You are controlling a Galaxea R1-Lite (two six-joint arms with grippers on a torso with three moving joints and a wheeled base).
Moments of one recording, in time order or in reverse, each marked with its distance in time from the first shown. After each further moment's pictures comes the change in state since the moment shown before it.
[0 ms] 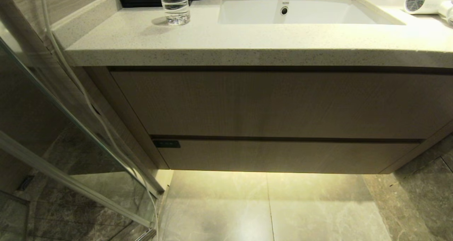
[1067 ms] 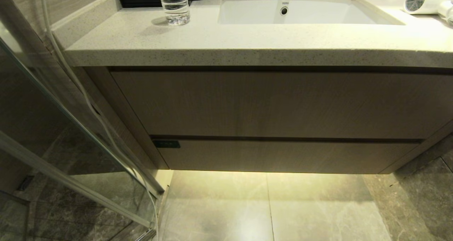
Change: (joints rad) left arm 0.000 0.000 0.000 0.000 0.000 0.000; right arm 0.000 0.022 -0.166 0.091 0.028 -0.045
